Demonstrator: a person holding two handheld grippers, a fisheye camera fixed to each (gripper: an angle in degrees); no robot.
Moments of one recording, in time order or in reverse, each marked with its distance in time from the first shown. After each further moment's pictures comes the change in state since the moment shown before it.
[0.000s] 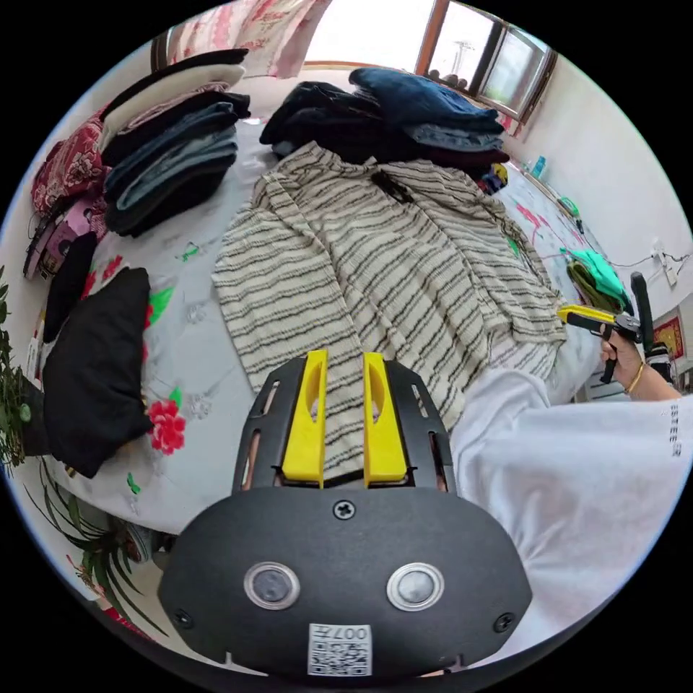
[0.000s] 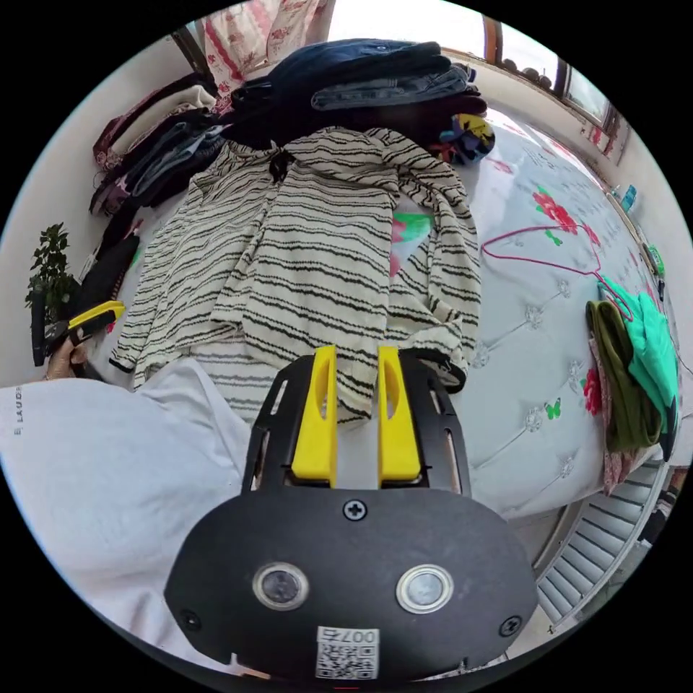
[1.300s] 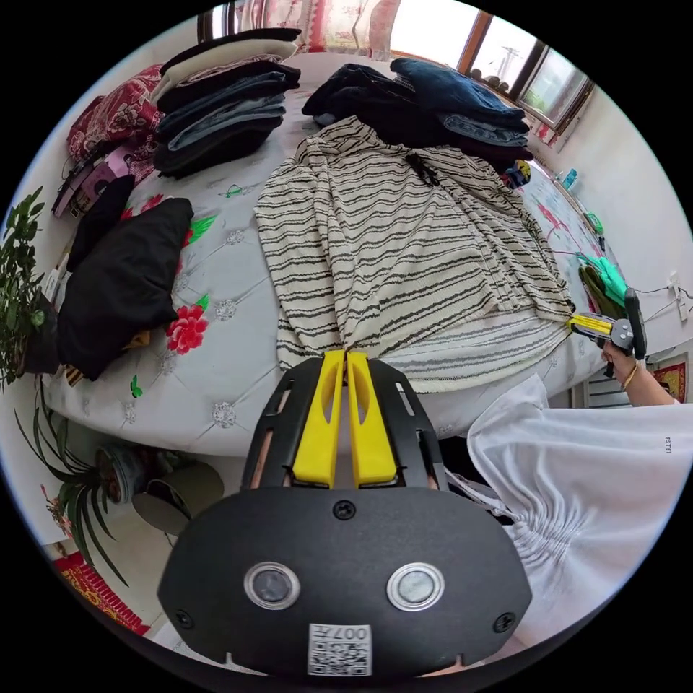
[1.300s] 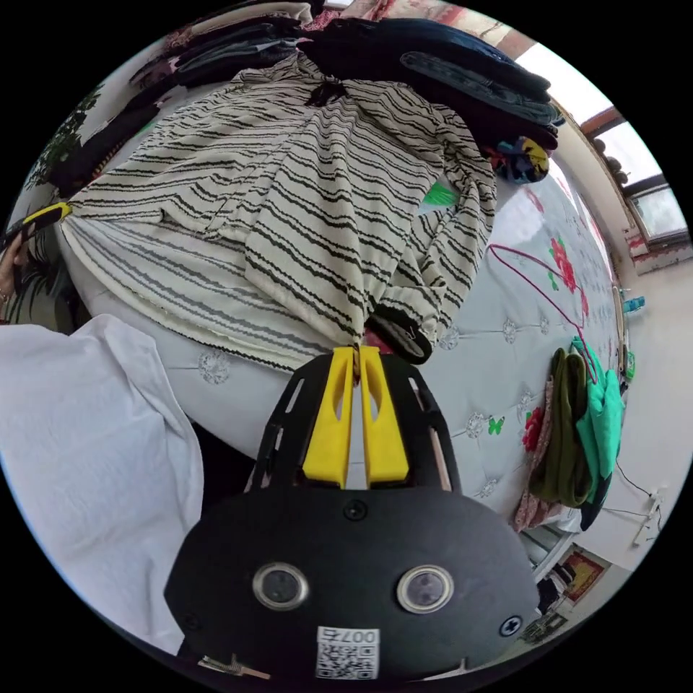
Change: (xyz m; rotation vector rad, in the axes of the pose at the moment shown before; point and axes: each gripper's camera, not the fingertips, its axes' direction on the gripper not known) left arm -0.042 0.044 -0.064 -0.012 -0.045 -0.178; right arm 0.003 0.077 0.016 -0.120 0.208 -0.357
